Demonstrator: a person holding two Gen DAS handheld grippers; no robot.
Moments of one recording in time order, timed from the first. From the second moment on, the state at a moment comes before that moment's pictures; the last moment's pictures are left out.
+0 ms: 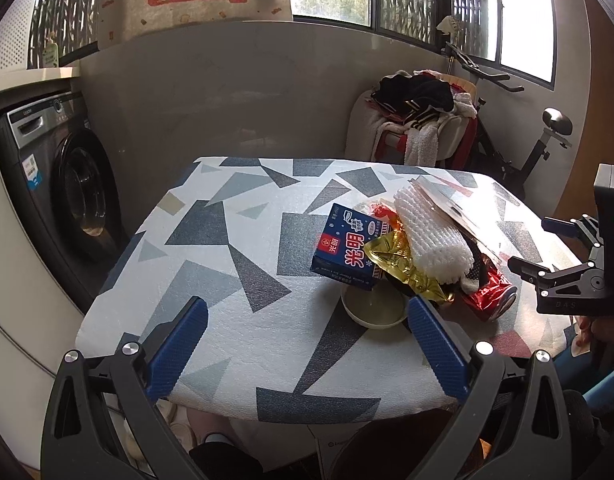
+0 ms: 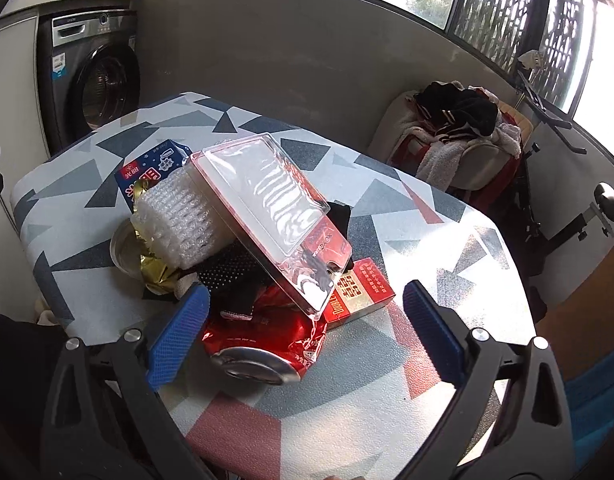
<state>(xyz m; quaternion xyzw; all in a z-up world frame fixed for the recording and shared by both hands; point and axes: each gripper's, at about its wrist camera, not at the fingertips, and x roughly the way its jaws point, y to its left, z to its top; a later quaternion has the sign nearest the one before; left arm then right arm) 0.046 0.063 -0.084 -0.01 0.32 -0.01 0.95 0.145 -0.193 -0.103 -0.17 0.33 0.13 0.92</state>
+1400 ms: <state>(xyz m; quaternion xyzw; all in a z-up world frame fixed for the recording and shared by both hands) 0.206 -0.026 -0.098 -0.02 0.41 -0.16 0.90 0.183 -0.267 -0.065 -0.04 0.29 0.15 0.94</state>
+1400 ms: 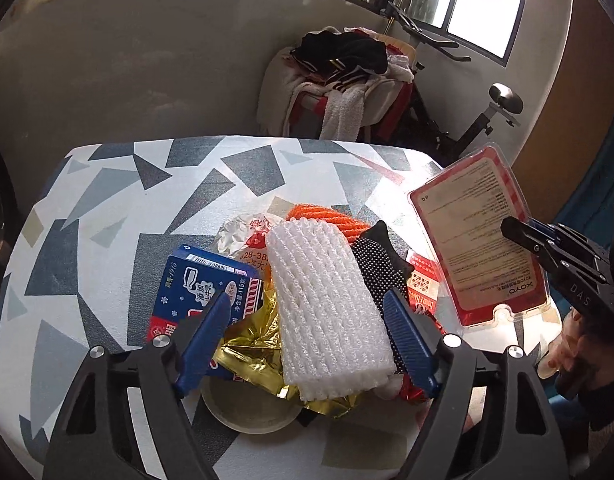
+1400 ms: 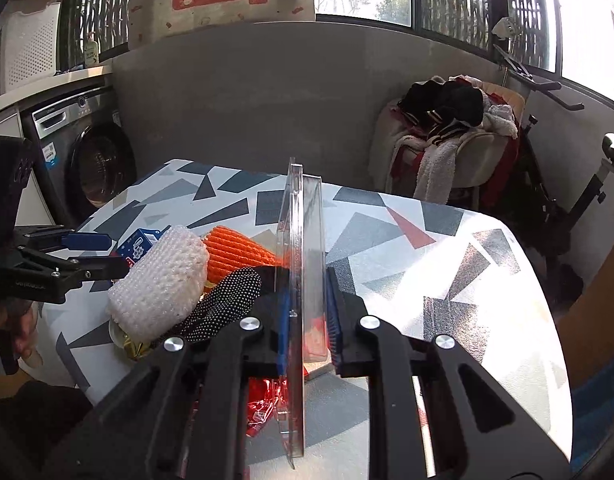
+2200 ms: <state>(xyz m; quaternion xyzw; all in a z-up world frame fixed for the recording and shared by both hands) 0.186 -0.067 -0.046 0.07 0.37 -0.20 0.91 0.109 -0.292 -0.051 0.01 0.27 0.12 0.95</state>
